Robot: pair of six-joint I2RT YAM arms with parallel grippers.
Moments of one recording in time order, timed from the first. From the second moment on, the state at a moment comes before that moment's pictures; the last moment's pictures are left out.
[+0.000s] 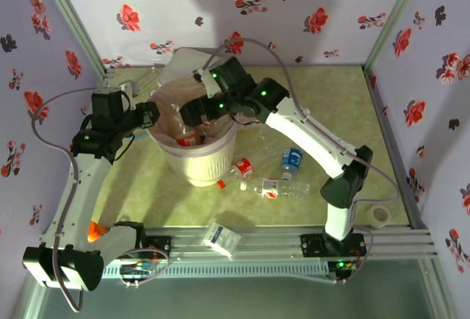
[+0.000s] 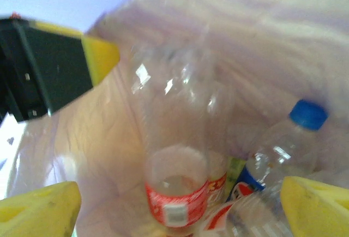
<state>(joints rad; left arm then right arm) -0.14 1.07 1.15 -0.67 0.18 -0.41 0.88 1.84 2.08 -0.91 -0.21 0.32</state>
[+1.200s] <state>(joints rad) -0.15 1.07 1.15 -0.66 0.18 -0.41 0.89 2.01 2.24 -0.83 -0.26 0.42</state>
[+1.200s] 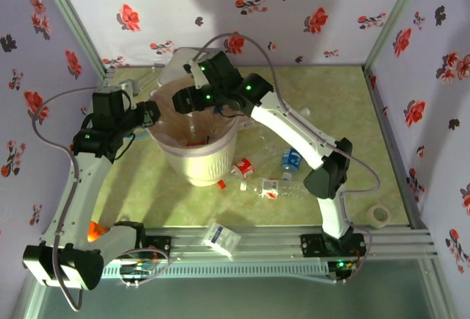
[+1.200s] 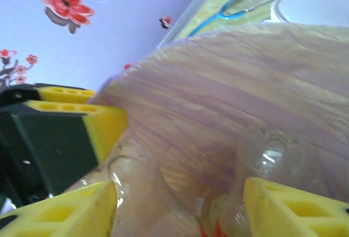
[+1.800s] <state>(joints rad) -0.14 1.04 1.13 -0.56 0.12 -0.54 0.90 2.08 2.15 -0.72 -0.44 0.53</state>
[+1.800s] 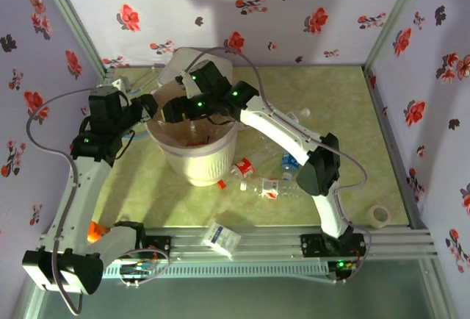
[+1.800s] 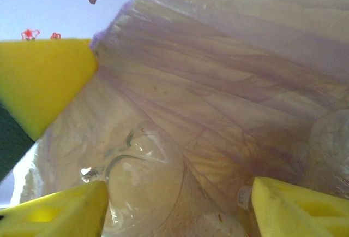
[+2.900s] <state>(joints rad) -0.12 1.08 1.11 -0.51 0.16 -0.59 0.88 2.01 2.09 -0.69 -0.43 0.48</state>
